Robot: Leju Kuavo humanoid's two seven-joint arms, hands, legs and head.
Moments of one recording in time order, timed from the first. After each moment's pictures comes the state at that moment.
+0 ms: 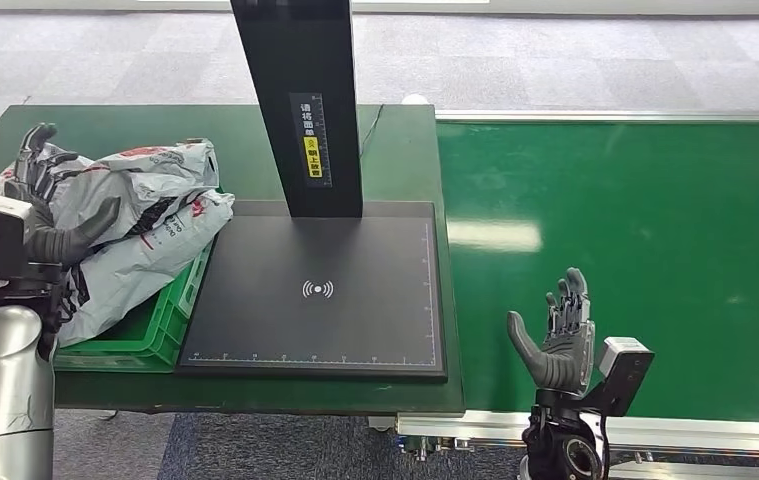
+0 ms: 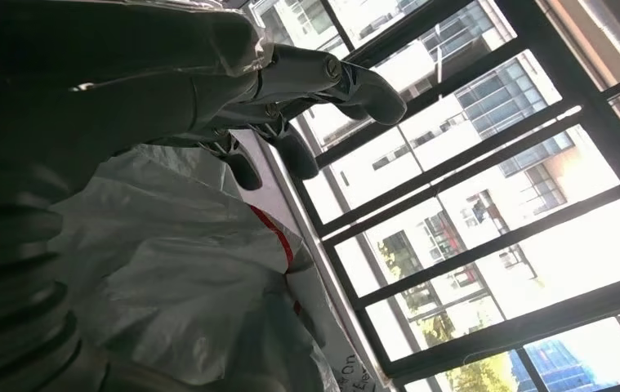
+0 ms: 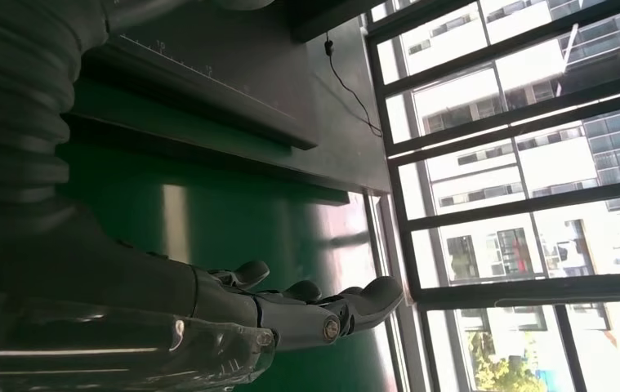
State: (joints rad) left arm -0.44 0.19 0.20 -1.37 -0.22 -0.19 -0.29; right arm -0.06 0.21 -0.13 -1.26 -0.05 -0.01 -0.48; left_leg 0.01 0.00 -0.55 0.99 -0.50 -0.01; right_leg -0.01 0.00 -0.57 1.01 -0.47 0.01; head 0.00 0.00
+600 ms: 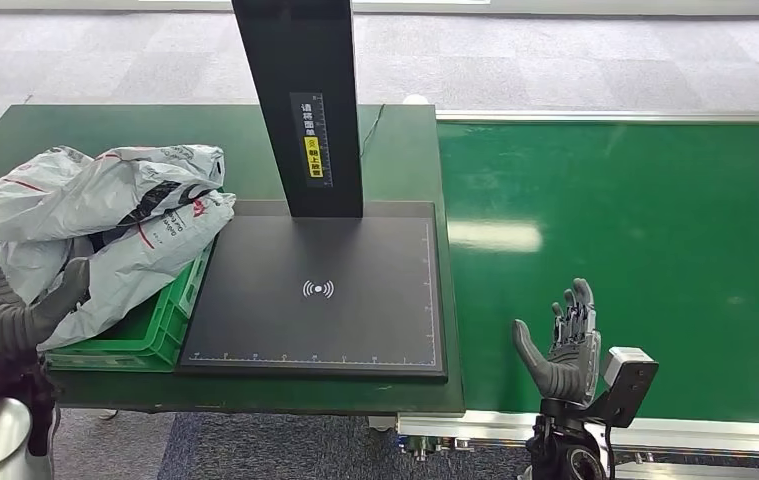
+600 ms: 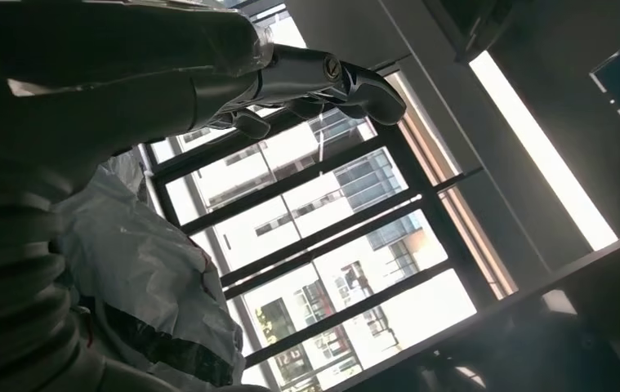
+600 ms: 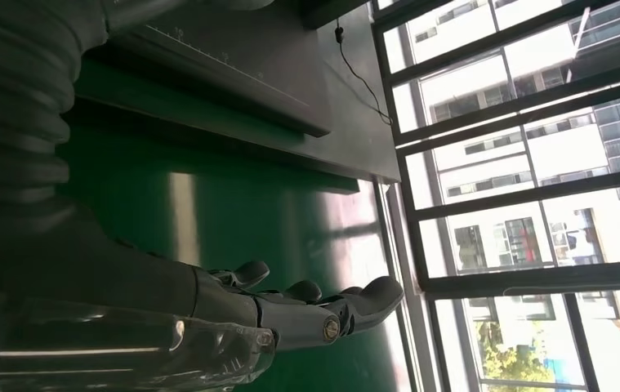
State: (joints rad) left arm -0.09 0.05 0.20 -1.86 -0.19 -0.02 -0.51; right arm -0.03 0.22 -0.16 -1.27 -0.04 -0.01 -0.49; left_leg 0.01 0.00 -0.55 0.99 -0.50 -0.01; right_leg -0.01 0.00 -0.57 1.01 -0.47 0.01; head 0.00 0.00
